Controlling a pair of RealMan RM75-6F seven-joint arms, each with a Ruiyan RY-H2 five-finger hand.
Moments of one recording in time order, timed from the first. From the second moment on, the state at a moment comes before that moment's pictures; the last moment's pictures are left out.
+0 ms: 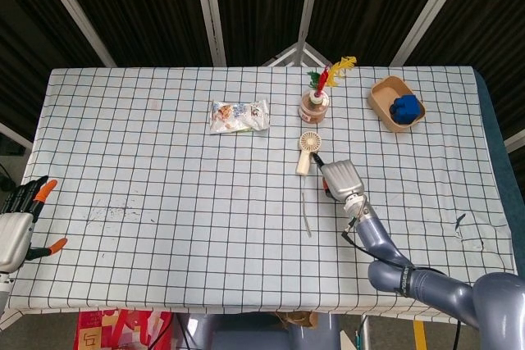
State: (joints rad) left arm -0.13 -1.10 -0.04 -1.64 1.47 1.41 0.00; right arm 0.79 -1.65 0.21 -1.17 -0.95 0.80 -0.45
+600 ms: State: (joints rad) left arm -0.13 -1.10 -0.04 -1.64 1.47 1.40 -0.01; right arm 0.81 -1.68 0.20 -1.15 -0.92 0.80 -0.45
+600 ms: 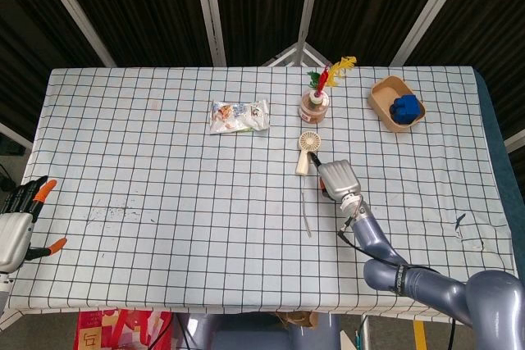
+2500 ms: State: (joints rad) left arm -0.13 -1.09 -0.03 -1.65 1.46 1.41 -0.02; right arm 0.80 -1.71 0.16 -1.15 -0.98 0.96 -0.59
